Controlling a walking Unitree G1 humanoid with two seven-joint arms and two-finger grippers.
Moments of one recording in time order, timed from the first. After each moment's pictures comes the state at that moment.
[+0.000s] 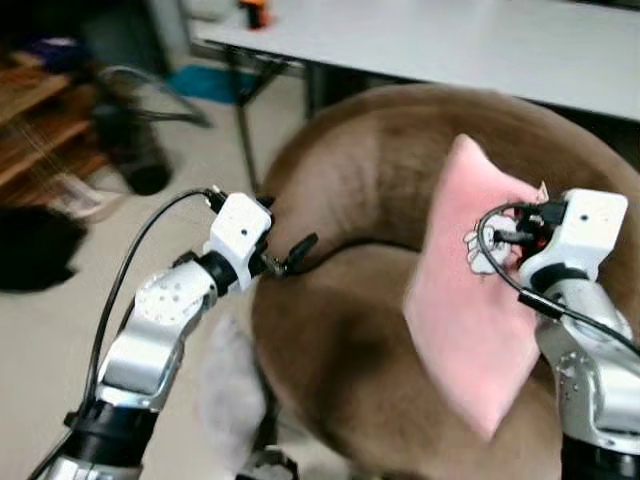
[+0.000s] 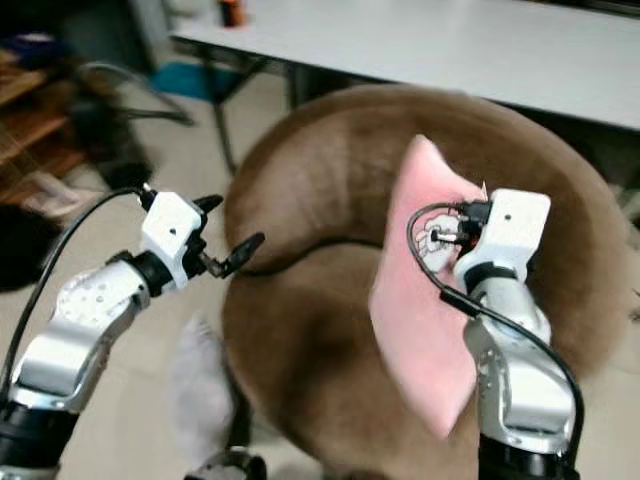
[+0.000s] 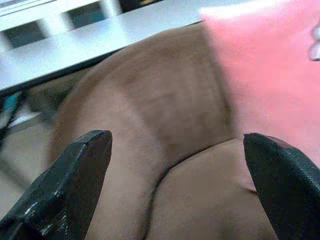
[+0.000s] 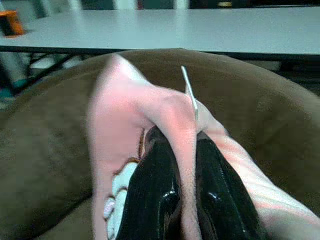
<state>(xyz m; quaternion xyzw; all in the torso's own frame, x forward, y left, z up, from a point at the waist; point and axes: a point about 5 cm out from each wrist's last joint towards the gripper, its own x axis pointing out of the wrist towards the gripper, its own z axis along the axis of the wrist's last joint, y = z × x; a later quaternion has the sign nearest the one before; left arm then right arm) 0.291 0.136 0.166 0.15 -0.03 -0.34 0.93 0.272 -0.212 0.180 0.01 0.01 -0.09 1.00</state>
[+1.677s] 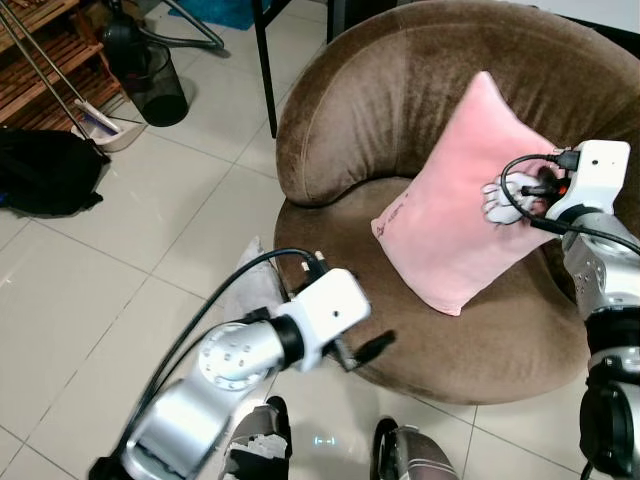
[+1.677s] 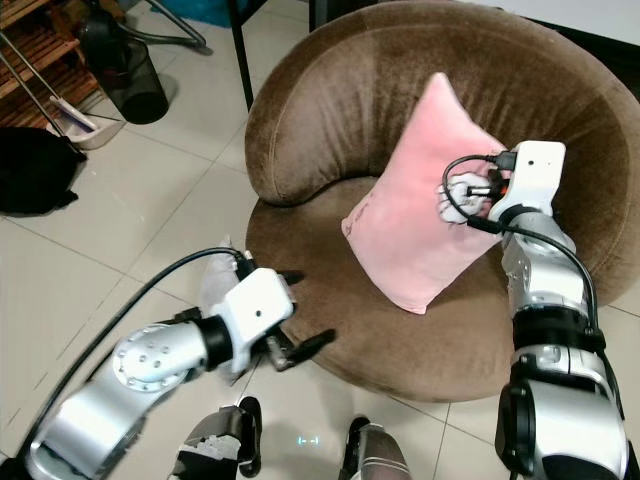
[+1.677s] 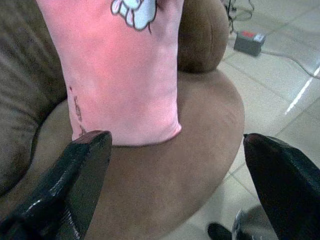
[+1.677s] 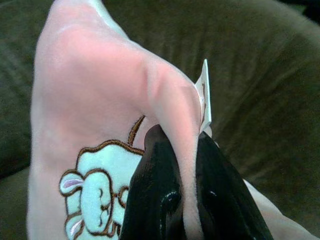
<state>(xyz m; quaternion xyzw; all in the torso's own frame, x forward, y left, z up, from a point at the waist) 0.223 0.056 0.154 0.19 0.04 -0.48 0.86 0.364 -0.282 0.173 -0.04 0.04 -0.10 0.99</state>
